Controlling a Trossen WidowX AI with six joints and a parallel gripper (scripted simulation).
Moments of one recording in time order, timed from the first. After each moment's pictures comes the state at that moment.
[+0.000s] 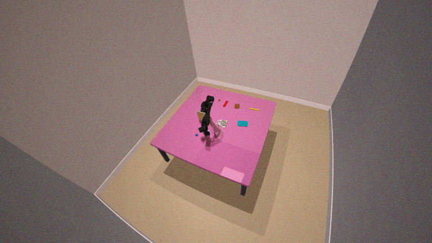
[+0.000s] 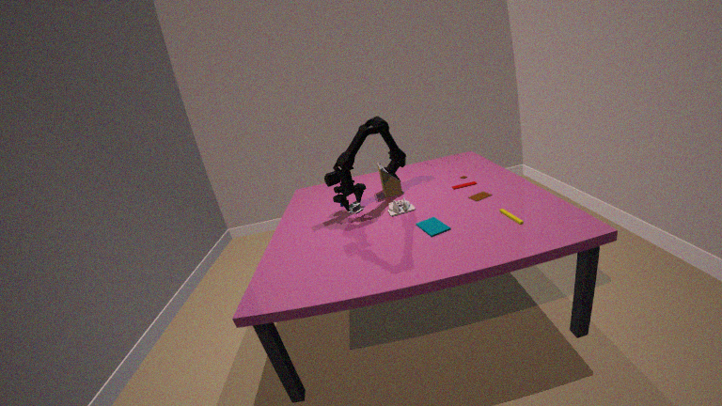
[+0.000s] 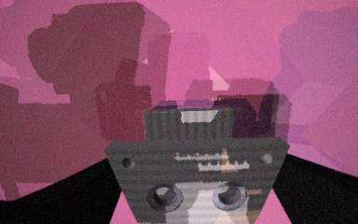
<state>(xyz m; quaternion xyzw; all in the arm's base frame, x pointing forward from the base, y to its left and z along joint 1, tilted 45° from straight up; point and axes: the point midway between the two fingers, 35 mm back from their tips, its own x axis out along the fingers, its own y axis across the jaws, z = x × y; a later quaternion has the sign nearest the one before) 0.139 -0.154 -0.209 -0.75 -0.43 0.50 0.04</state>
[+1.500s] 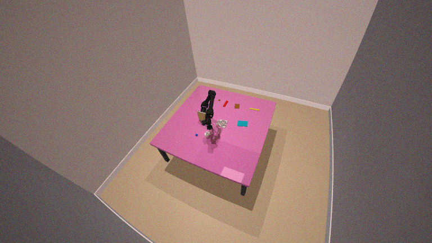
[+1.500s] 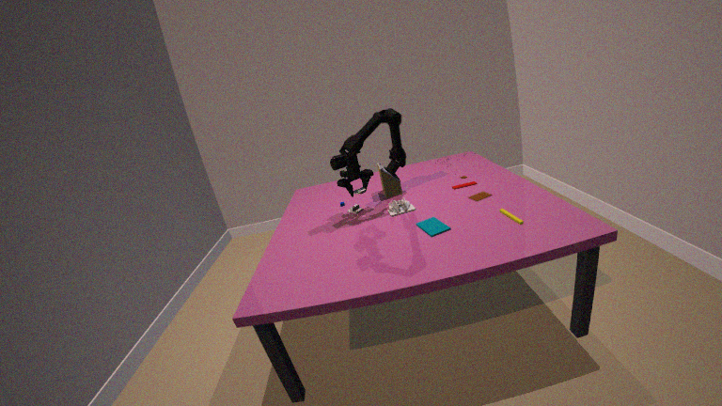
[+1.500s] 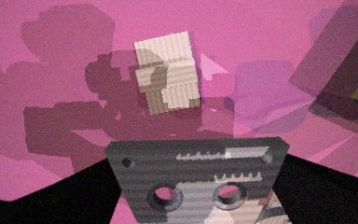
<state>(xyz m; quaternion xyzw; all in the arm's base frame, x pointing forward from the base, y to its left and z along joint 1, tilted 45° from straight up) 0.164 -0.181 -0.120 -0.74 -0.38 0.54 0.09</state>
